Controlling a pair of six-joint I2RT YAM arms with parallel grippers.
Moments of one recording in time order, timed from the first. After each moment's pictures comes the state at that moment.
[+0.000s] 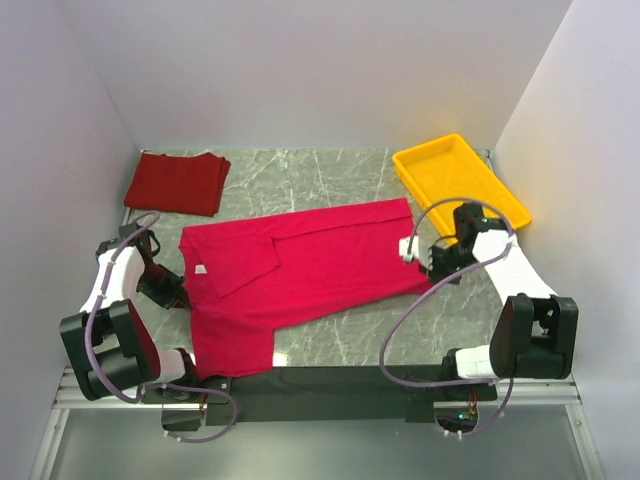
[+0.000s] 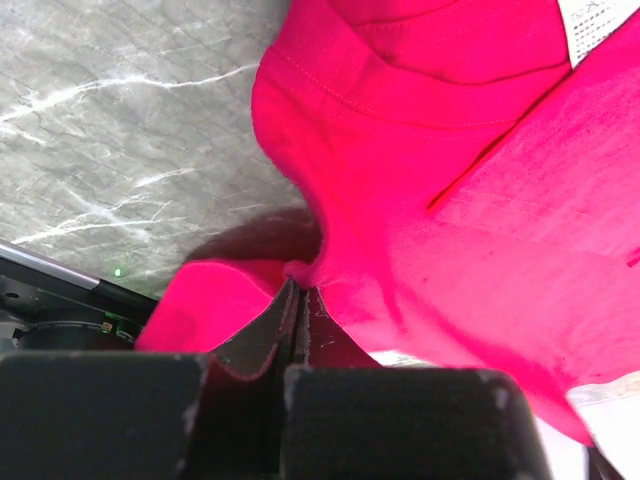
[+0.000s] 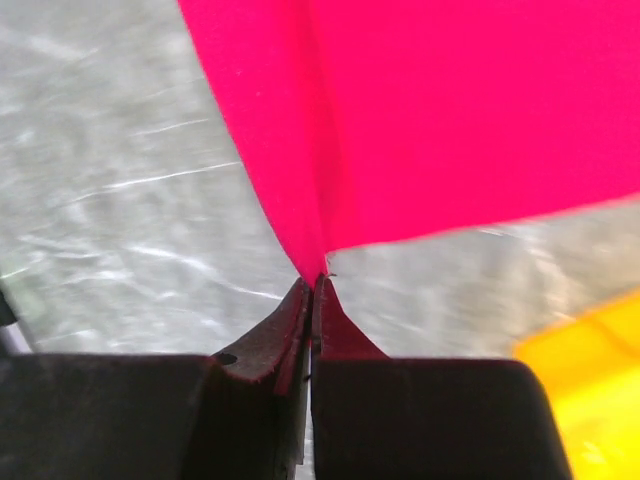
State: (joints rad) left arm 0.34 1.31 0.83 -1.04 0.13 -0.65; right arm -0.04 1.36 0.92 -1.06 -0.43 -1.51
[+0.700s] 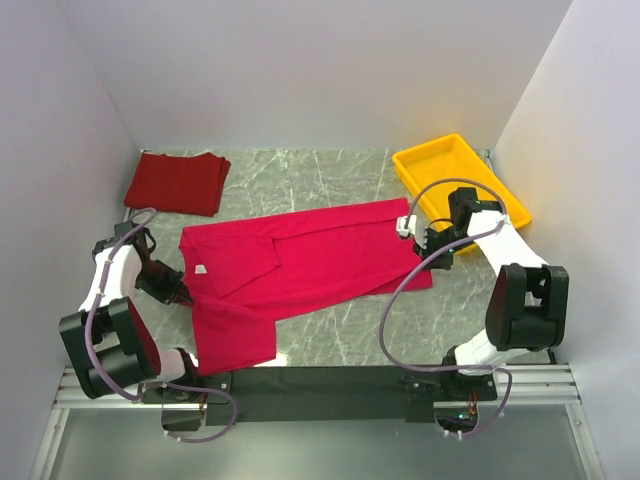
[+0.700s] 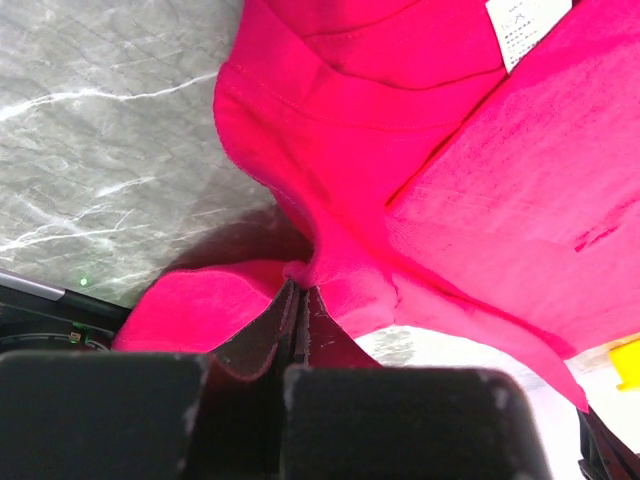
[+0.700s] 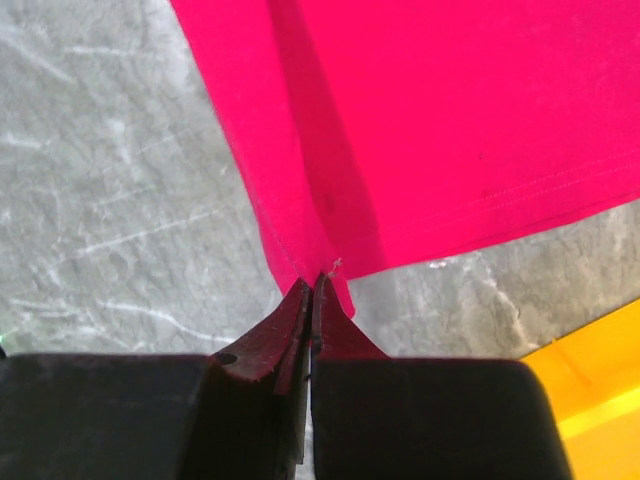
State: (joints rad) left arm 0.36 1.32 0.85 -1.02 0.20 -0.65; right arm -0.04 1.53 1.09 -1.03 -0.52 -1.36
